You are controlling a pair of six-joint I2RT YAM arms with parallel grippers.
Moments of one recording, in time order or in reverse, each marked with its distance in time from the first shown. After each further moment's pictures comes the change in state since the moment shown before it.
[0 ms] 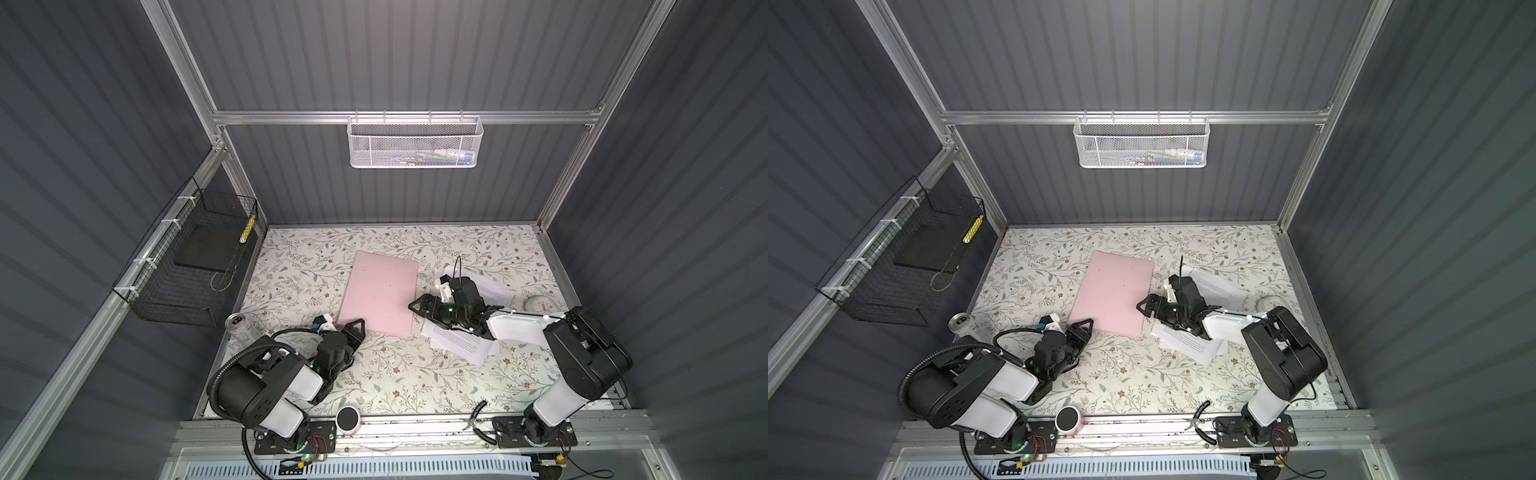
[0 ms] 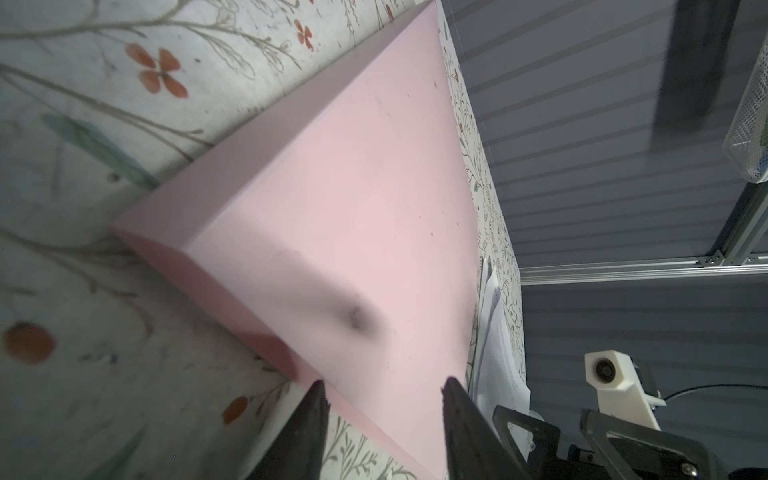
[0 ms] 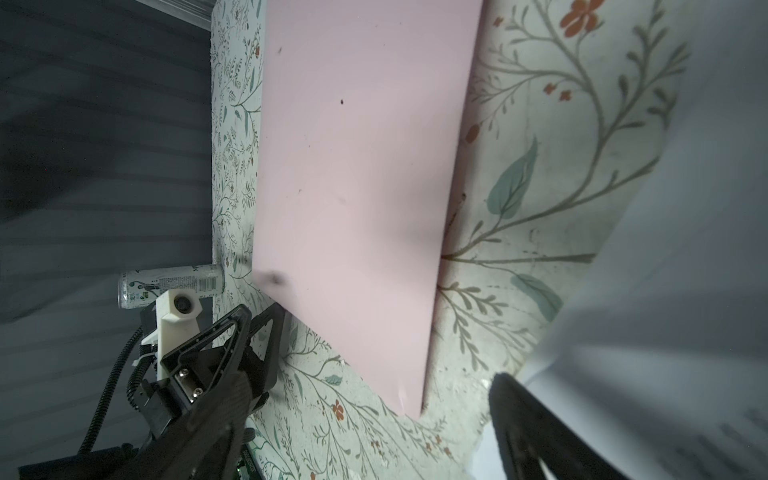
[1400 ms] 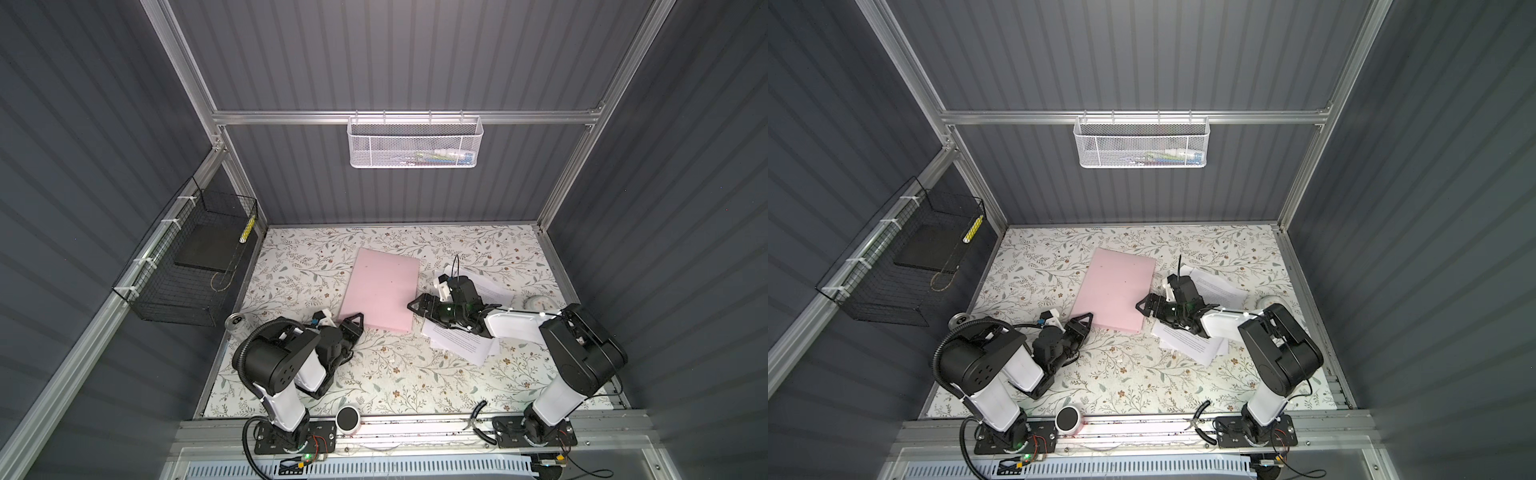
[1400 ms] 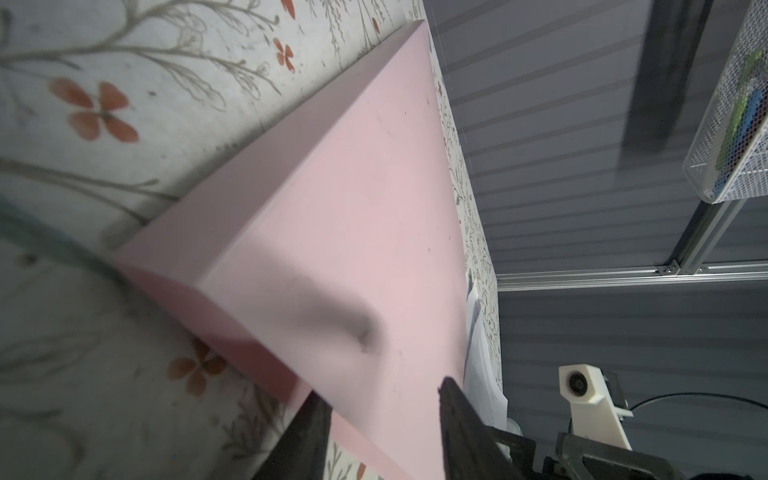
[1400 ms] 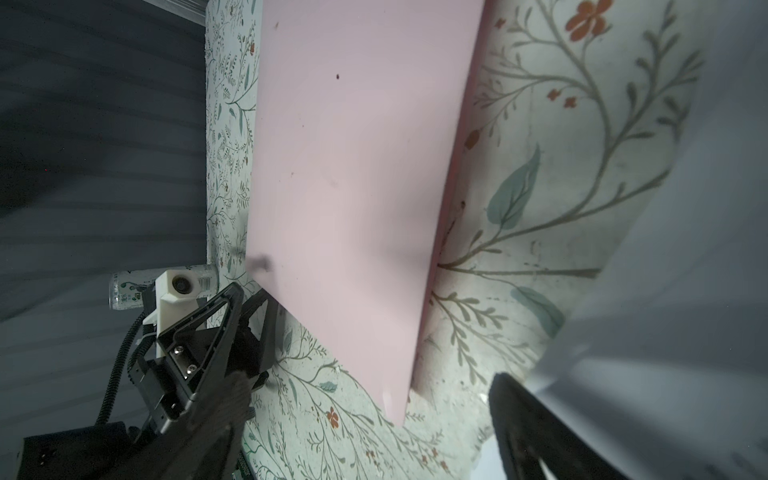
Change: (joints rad) left arm 0.097 0.203 0.036 0.238 0.108 -0.003; right arm 0.000 0.030 0.019 -0.002 -0.001 -0.013
